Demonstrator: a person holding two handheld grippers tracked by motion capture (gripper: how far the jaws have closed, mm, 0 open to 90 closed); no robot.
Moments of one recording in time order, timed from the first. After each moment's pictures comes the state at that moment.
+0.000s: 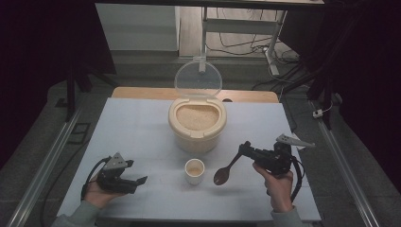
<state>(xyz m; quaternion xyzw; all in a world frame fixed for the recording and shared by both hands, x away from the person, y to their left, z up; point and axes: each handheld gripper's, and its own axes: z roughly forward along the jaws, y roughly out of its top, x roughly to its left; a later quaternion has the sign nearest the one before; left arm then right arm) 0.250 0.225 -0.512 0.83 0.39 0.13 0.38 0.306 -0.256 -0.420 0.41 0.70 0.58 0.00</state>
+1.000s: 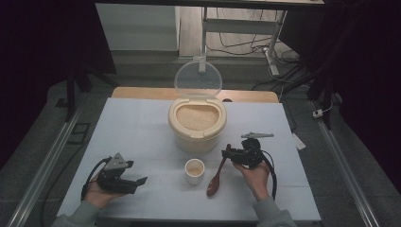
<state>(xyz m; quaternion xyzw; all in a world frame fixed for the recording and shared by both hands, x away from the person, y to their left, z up) 0.251 0.225 -0.514 0.83 0.39 0.12 0.38 0.363 -0.207 -0.490 0.45 0.79 0.42 0.05</state>
